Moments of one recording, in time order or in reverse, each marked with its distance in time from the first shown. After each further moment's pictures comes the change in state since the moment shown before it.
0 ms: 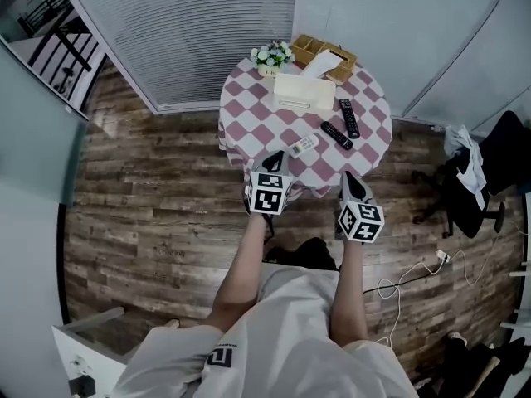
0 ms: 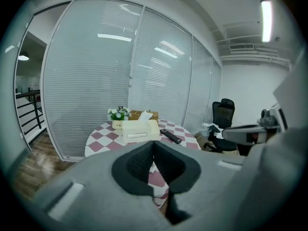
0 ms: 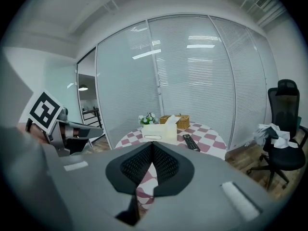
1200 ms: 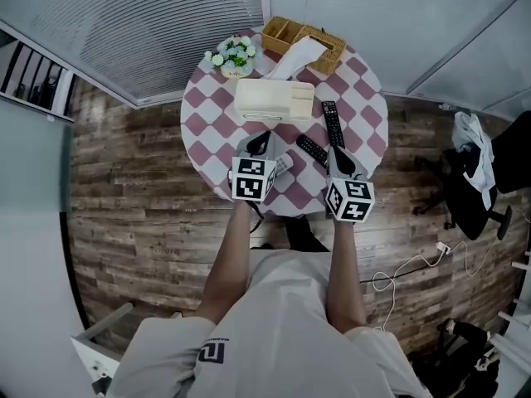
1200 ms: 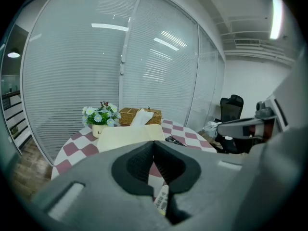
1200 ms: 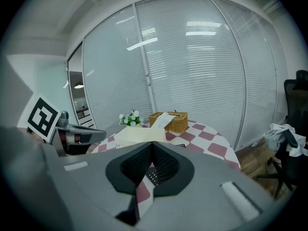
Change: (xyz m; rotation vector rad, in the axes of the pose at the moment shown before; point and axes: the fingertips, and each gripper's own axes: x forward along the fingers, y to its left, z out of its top) left arm 0.212 0.015 0.056 0.006 0.057 -0.028; right arm 0.186 -0.116 0.048 0.019 0.089 0.036
